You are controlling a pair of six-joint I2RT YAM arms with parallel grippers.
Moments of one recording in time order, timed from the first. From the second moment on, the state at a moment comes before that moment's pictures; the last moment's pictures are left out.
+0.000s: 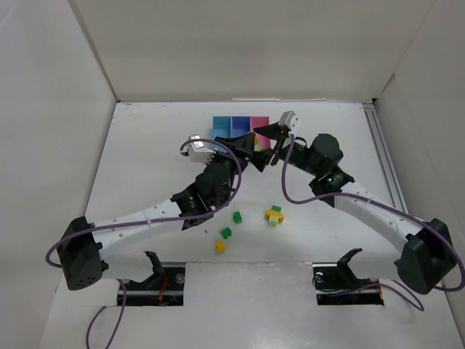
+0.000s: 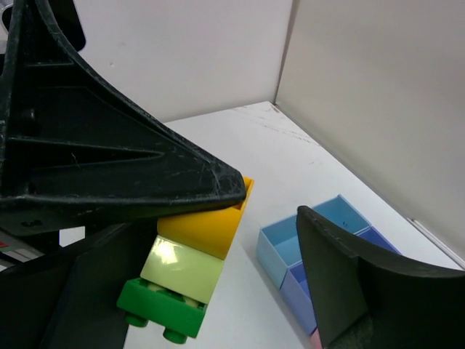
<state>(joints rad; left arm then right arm) -1.05 1.23 0.90 0.36 -0.84 -1.24 0.60 1.25 0.90 0.54 -0.48 -0.01</state>
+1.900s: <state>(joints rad) -1.06 1.18 0.78 0.52 -0.85 -1.14 0.52 1.18 0.88 0.33 -0.65 -0.11</state>
